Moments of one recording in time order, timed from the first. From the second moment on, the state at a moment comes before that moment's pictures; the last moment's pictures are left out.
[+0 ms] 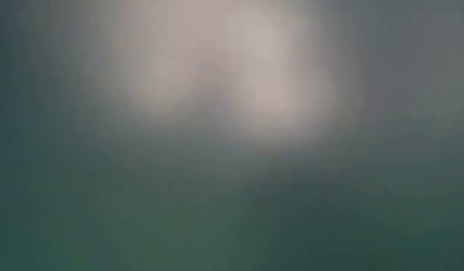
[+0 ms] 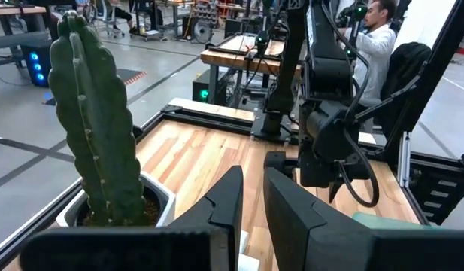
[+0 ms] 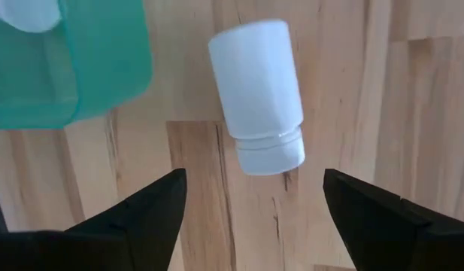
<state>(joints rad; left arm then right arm) -0.22 0.58 0.77 -0.33 -0.42 -0.16 0.21 1.74 1.15 -0.79 -0.22 0.30</state>
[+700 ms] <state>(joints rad) -0.22 0.58 0.77 -0.35 -0.42 -0.19 0.21 1.81 1.15 -0.69 -0.24 0.26</state>
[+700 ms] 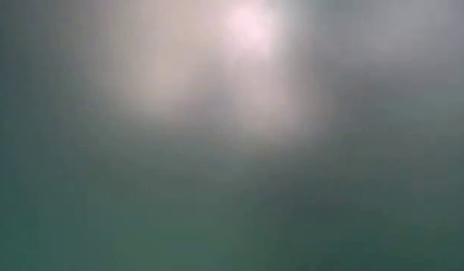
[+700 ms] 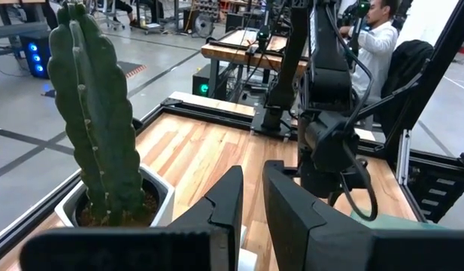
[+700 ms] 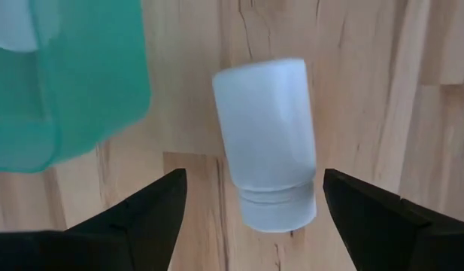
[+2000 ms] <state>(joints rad) -0.22 0.58 0.77 -0.36 -0.42 -0.22 0.21 1.85 1.15 -0.73 -0.26 0.27</state>
